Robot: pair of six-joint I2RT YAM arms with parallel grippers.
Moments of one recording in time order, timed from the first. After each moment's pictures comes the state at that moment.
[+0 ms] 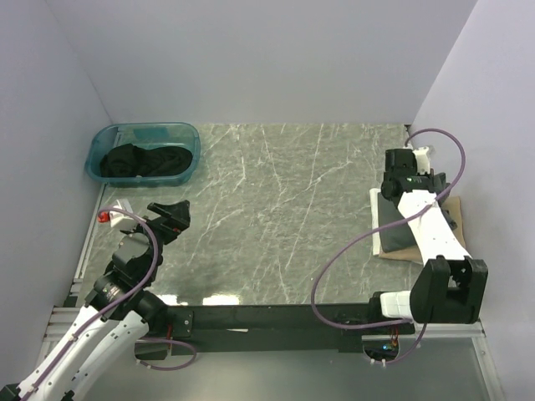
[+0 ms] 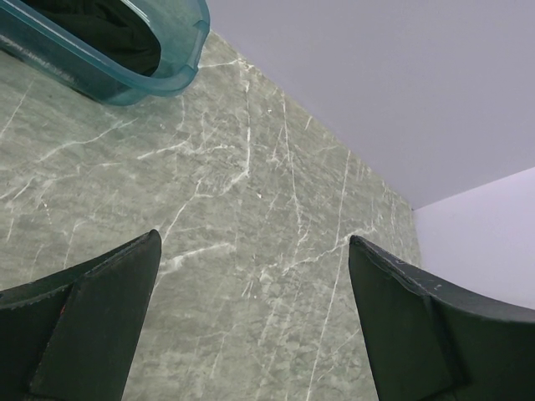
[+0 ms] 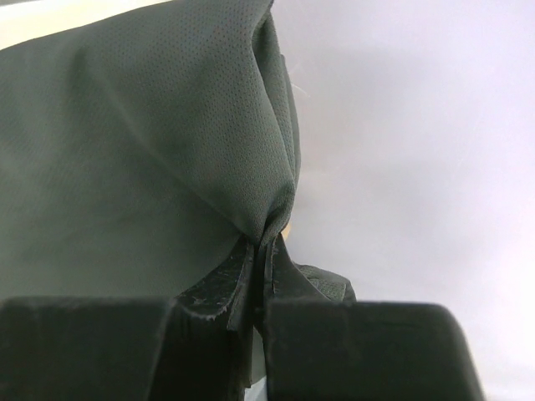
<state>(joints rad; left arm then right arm) -0.58 0.32 0.49 -0.30 -0.57 -0.86 -0.03 1.31 1.04 -0.69 1.00 -0.09</state>
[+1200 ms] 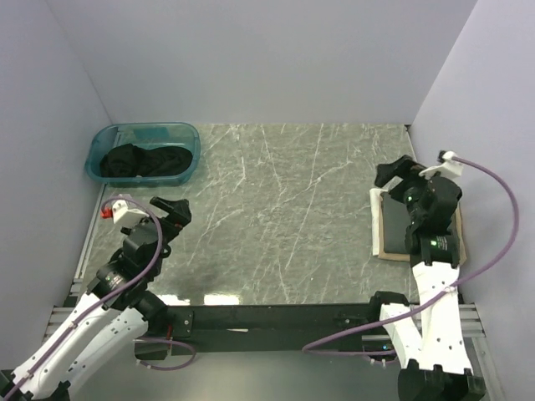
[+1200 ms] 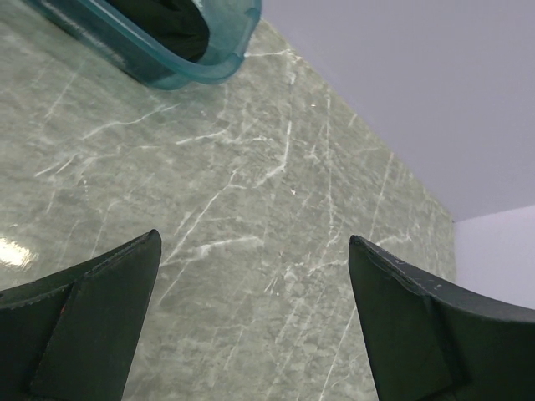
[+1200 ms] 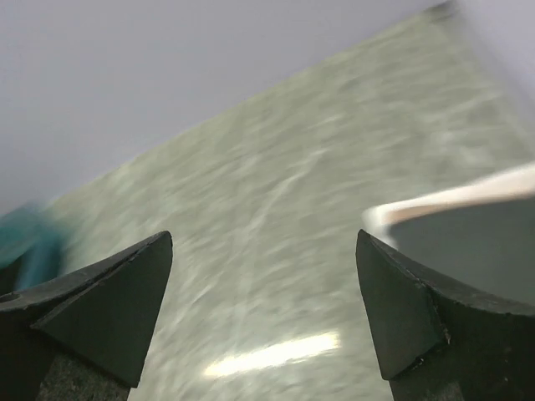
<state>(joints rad) -0.62 0.43 0.55 -0.41 -0.67 -0.95 -0.14 0.77 0.88 -0.32 0.04 0.42</state>
